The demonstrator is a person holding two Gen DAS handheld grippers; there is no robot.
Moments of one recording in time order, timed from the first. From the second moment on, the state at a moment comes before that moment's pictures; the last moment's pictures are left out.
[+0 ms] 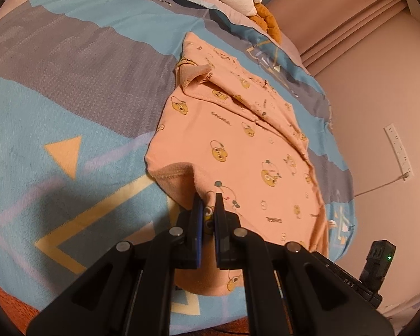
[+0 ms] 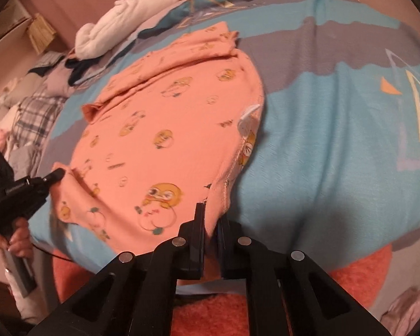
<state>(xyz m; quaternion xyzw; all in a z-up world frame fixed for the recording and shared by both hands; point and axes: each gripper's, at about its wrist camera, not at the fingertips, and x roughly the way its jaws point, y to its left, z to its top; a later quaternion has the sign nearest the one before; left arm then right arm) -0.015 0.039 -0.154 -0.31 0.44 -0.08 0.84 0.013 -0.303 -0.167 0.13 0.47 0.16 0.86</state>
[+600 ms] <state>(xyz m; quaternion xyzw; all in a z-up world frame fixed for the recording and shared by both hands) 0.073 0.059 -0.150 -0.35 0.47 -0.08 0.81 0.130 -0.331 -0.137 0.34 0.43 0.16 0.82</state>
